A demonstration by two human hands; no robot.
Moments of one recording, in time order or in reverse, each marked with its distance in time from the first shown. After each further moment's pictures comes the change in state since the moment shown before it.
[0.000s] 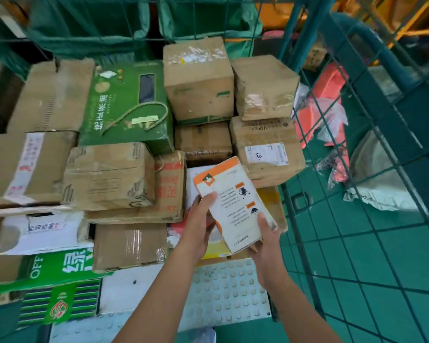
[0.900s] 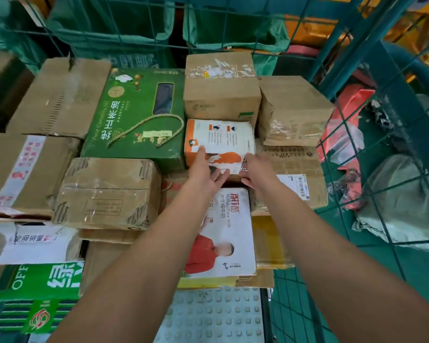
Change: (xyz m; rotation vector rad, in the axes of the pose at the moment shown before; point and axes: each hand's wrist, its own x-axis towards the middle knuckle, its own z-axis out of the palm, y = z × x) left_hand 0.130 0.146 0.037 -0.513 0.223 -0.078; right_hand 0.160 -0.153 0.157 -0.517 -0.013 0.018
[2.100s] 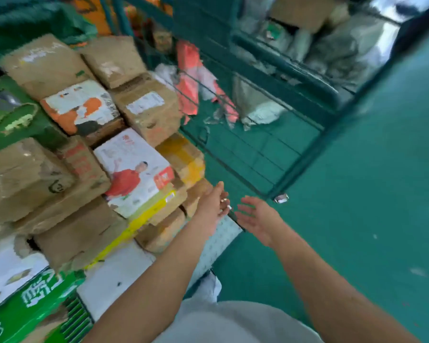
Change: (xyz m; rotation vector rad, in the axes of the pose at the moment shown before) left_hand -0.283 -0.286 -0.233 1.124 -0.470 -0.215; right_hand -0.406 0.385 -0.120 0.828 0.361 0.214
